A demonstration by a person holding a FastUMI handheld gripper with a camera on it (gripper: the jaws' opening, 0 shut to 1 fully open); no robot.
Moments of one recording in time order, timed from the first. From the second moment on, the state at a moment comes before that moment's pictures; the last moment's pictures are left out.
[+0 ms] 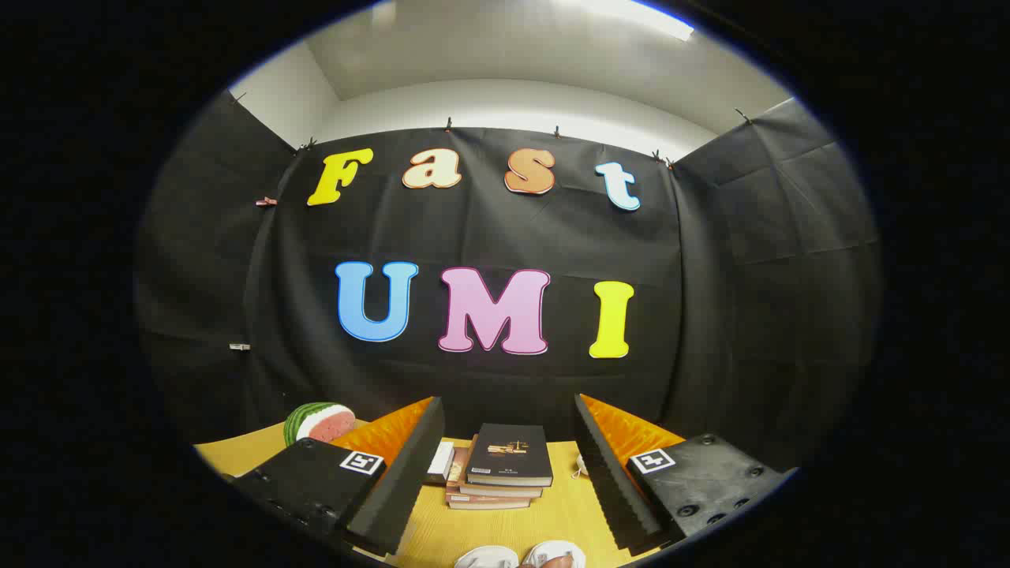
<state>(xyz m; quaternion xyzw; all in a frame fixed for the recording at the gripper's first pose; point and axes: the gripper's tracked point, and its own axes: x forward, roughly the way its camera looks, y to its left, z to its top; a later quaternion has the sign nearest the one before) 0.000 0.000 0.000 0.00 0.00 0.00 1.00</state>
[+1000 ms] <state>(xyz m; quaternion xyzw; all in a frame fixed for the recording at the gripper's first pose) -0.014 0.043 -0.024 0.03 0.06 0.10 0.99</state>
